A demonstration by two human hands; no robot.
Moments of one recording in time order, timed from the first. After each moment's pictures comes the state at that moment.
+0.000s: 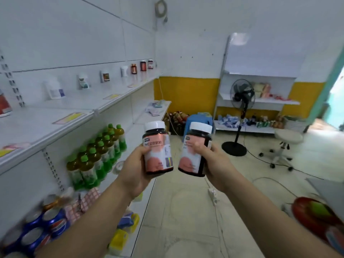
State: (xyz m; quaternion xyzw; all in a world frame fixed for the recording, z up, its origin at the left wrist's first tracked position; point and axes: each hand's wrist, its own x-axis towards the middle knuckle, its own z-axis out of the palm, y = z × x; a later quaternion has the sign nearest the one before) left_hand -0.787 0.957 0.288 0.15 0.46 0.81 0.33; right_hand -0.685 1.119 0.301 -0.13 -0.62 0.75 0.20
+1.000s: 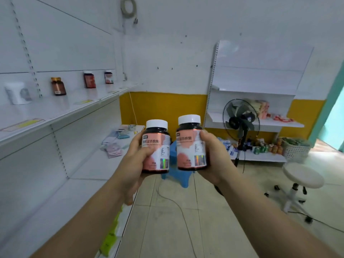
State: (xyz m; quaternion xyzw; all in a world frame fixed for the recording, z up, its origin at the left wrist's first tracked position) left_hand -1.231 1.475 0.293 0.25 0.52 0.77 0.26; right_hand -1.121 1.629 0.314 -0.04 -0.53 0.83 0.20
